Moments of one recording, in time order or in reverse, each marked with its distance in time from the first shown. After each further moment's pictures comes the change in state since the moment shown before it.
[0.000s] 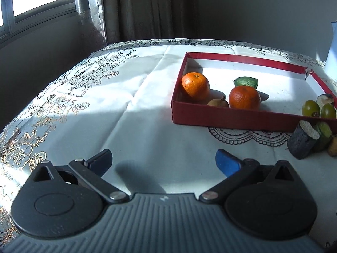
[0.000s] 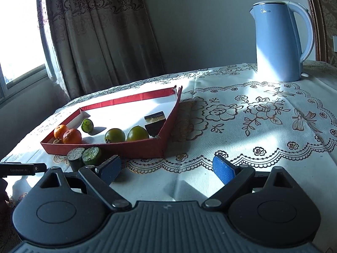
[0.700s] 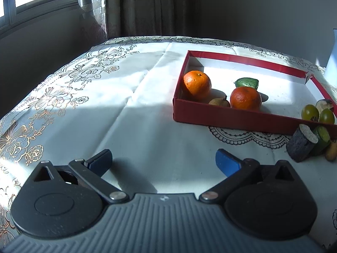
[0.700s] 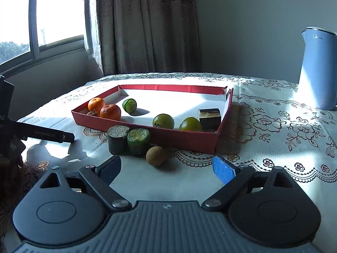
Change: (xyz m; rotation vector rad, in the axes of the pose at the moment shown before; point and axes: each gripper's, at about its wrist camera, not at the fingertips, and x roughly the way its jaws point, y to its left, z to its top) left arm 0.001 0.006 0.000 -0.041 0.017 -0.023; right arm 0.006 0.049 -0.007 -0.213 0.030 0.096
